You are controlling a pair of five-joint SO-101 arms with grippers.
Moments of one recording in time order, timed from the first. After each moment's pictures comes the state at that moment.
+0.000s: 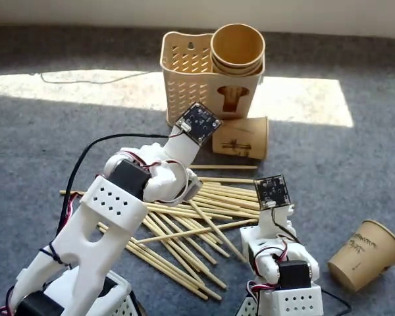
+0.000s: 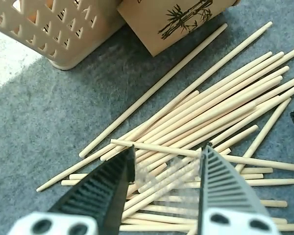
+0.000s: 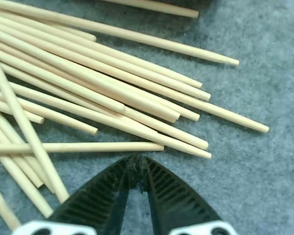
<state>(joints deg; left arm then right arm) 24.1 -32.2 36.0 64.6 -7.3 -9.2 -104.3 96.0 71.5 9.0</state>
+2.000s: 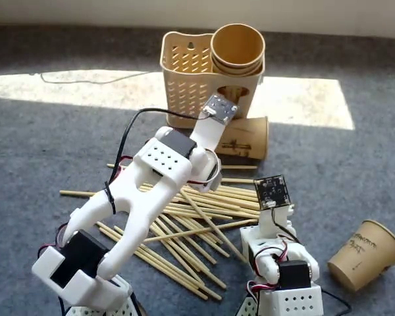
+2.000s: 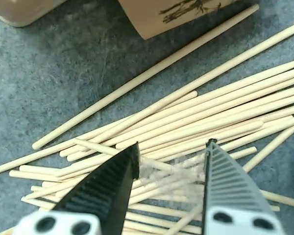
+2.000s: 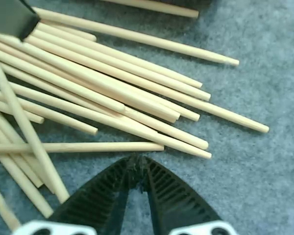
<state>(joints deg) 27.6 -1.3 18.5 66.8 8.0 -9.2 -104.3 96.0 71.5 9.0</state>
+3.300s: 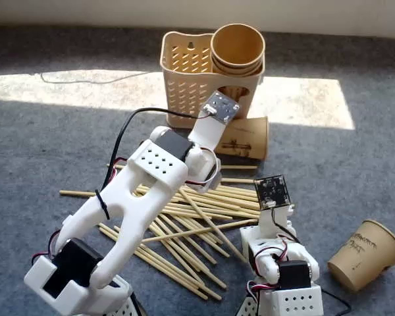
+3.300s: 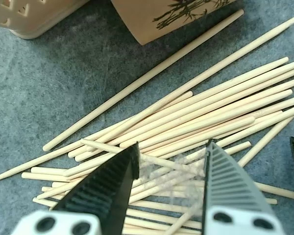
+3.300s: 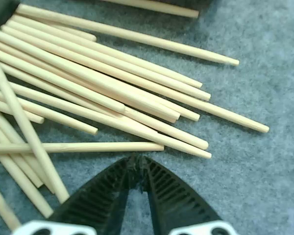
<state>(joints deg) 27.8 -5.6 18.5 68.5 5.8 -9.2 -104.3 96.0 71.5 9.0</state>
